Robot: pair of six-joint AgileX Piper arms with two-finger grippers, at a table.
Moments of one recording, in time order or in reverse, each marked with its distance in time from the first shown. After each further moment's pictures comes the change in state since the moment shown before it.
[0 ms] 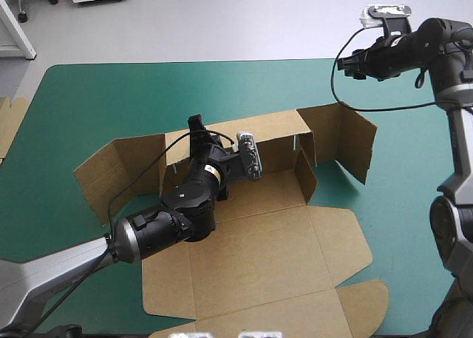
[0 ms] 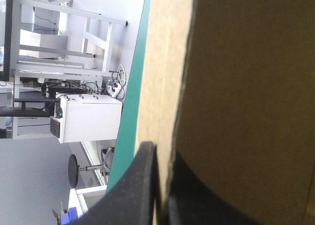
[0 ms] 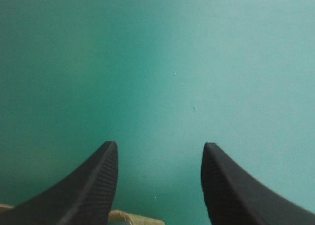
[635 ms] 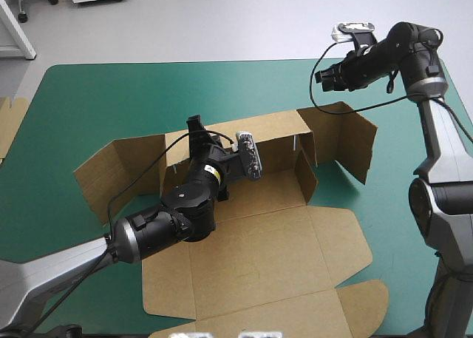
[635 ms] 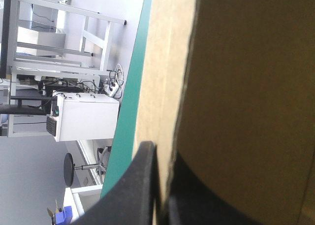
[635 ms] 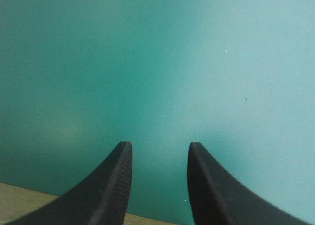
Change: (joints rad) left arm 0.000 -0.001 -0.001 -0.008 0.001 -0.015; right arm 0.040 0.171 -0.102 0.092 0.092 -0.065
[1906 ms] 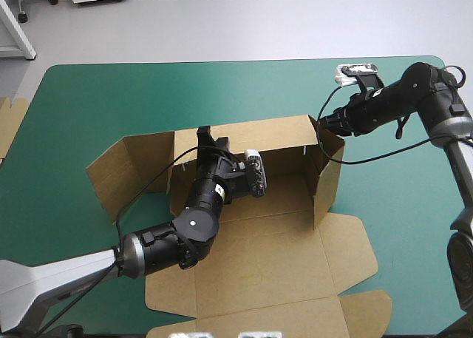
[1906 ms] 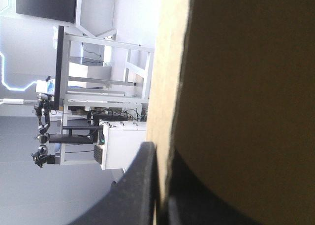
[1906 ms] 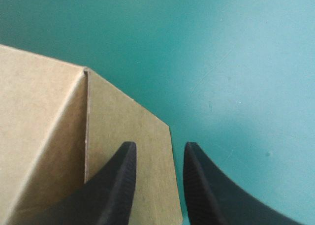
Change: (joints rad) left arm -0.050 0.002 0.158 0.396 -0.032 -0.295; right arm 0.005 -0.388 0.628 0.105 -0.108 -0.158
